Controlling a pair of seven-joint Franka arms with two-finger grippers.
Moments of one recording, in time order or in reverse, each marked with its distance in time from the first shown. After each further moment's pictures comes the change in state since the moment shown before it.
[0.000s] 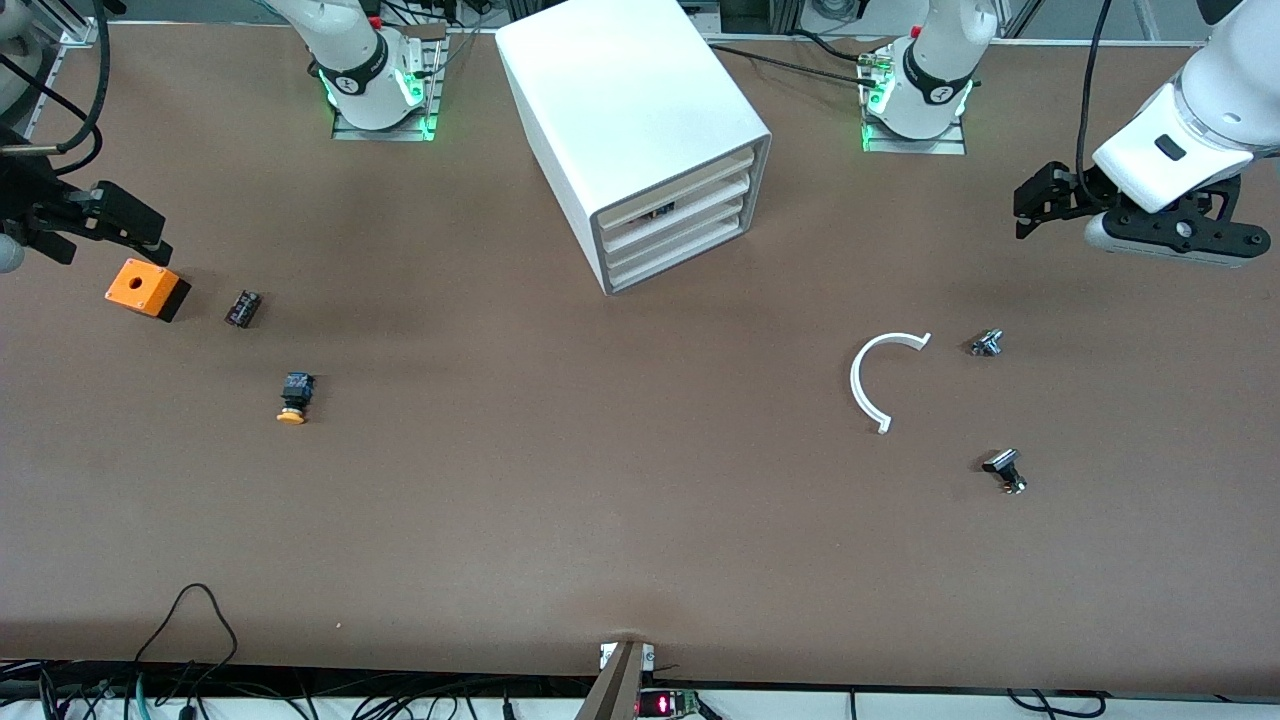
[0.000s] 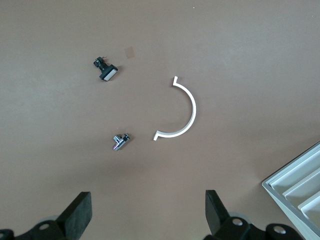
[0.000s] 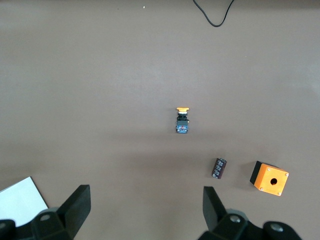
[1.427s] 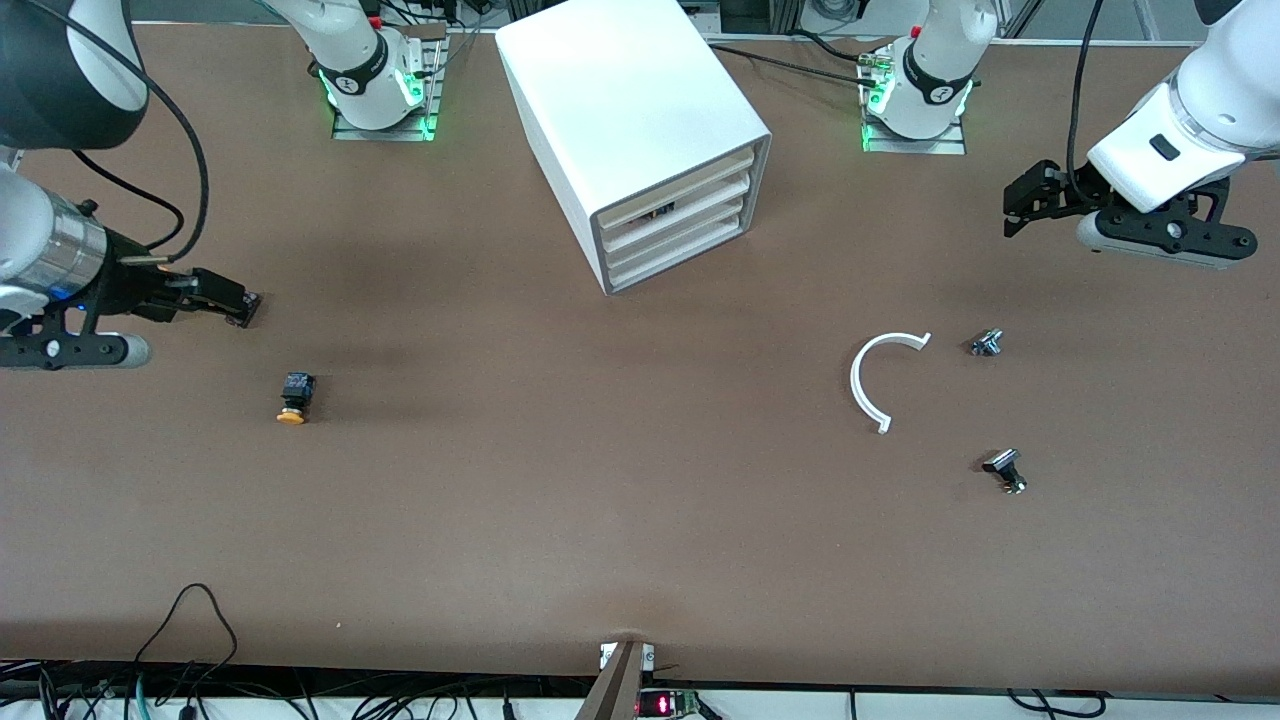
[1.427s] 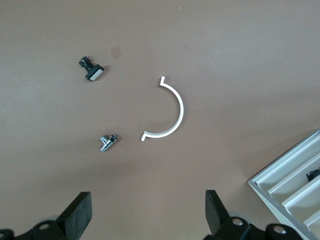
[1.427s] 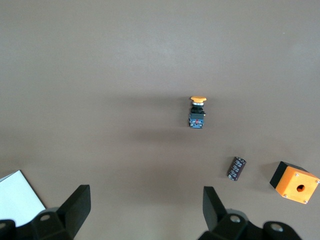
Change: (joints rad) left arm -0.003 0.005 -0.002 0.001 -0.056 0.000 0.000; right arm 0.028 0.158 0.002 -0.033 0.012 0.047 0.000
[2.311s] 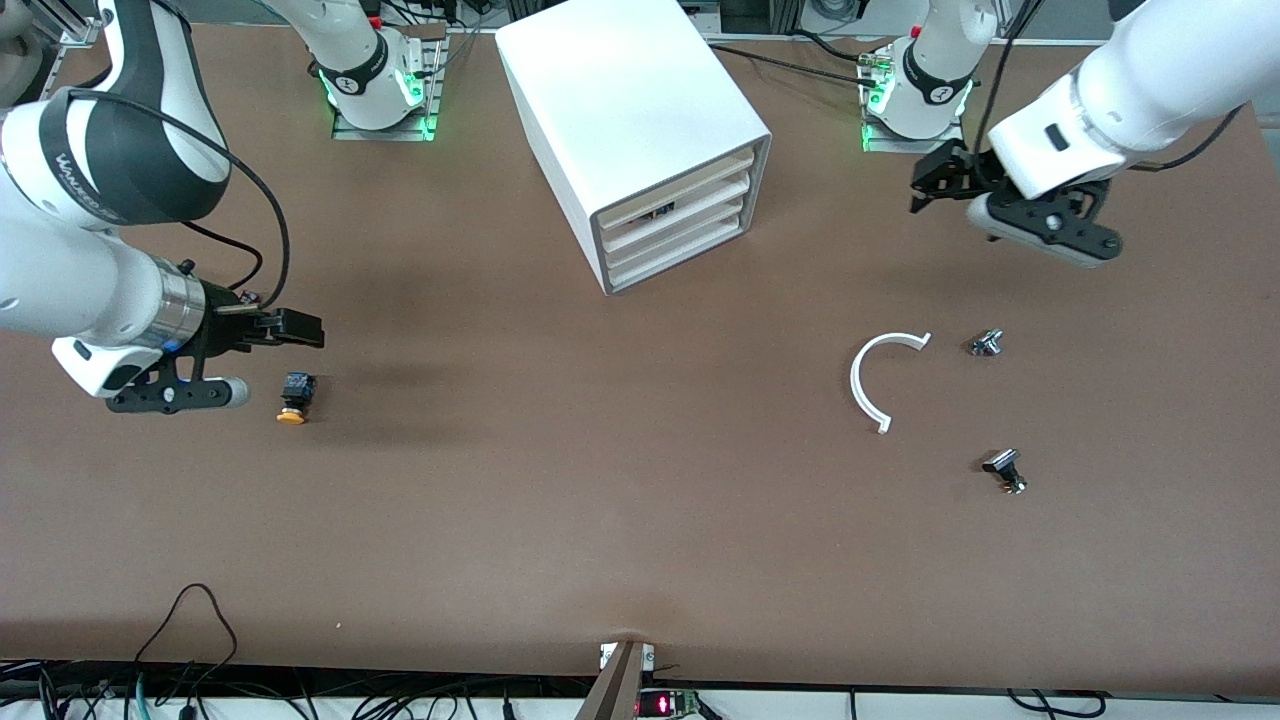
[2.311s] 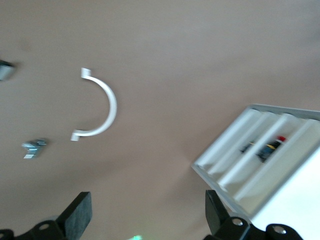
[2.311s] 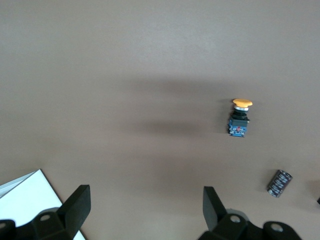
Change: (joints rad) left arm -0.007 0.046 -0.109 0.002 -0.224 -0.032 0.000; right arm 0.056 0.101 0.001 -0.012 0.079 0.067 0.028
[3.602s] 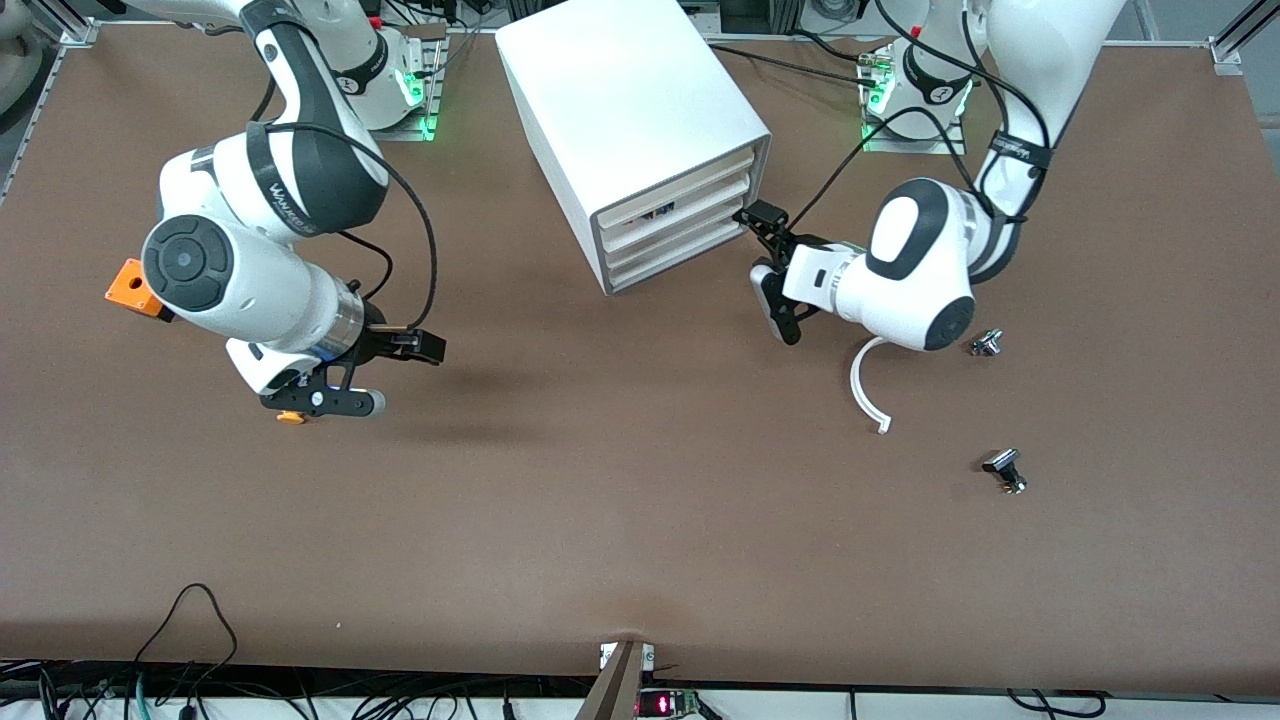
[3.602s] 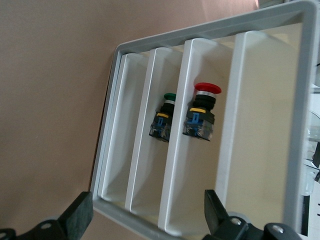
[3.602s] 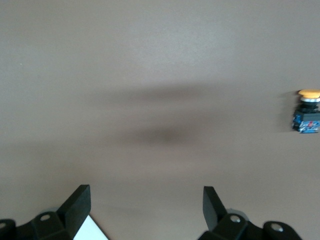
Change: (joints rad) left arm -0.101 0.386 -0.065 -0.273 -0.494 0.217 0.726; right arm 0.184 0.042 0.003 -0.078 0.001 0.188 0.327
